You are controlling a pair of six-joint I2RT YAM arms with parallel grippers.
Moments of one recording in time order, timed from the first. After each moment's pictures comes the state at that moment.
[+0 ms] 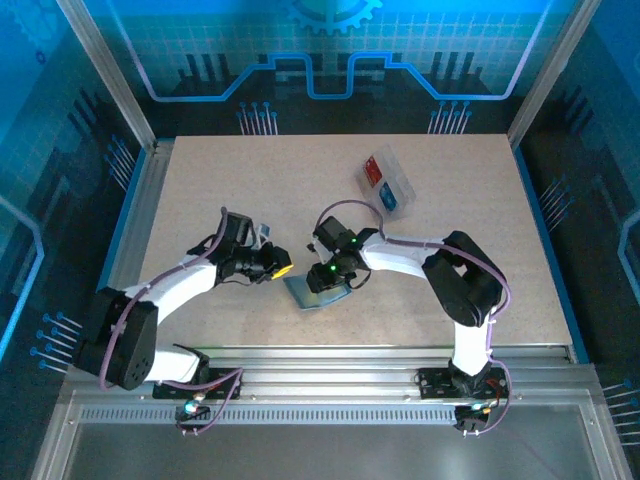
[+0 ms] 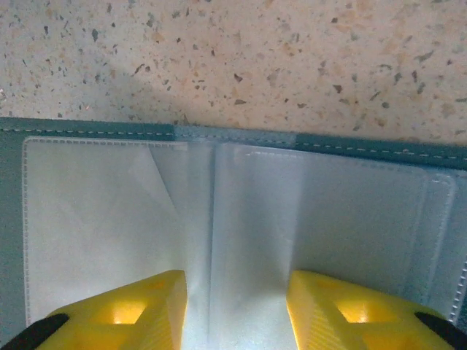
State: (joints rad) left arm -0.29 1.35 0.68 -0.24 0.60 -0.88; right arm 0.79 1.89 1.17 -0.49 -0.27 0.38
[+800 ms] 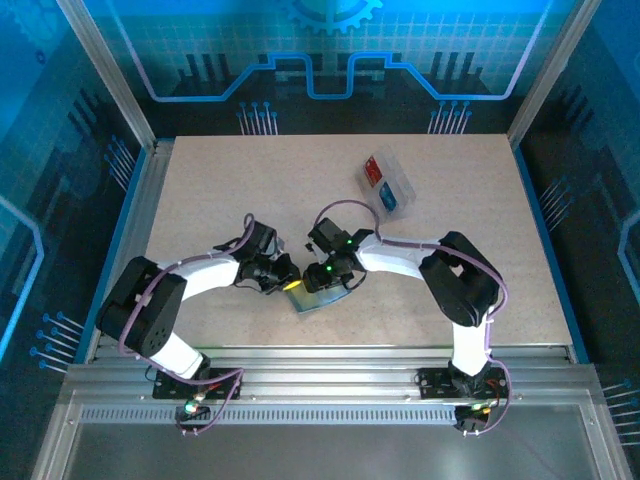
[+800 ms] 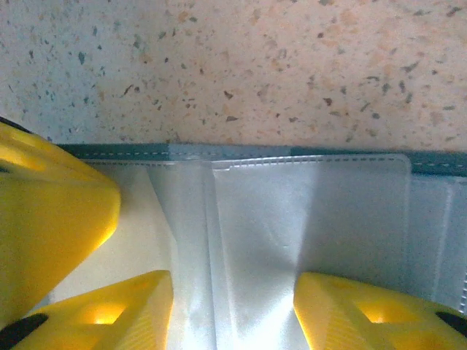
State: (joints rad) left arm -0.42 1.57 0.70 -0.21 0.50 -0.90; right arm 0.81 1.90 1.18 -0.48 -0.21 0.45
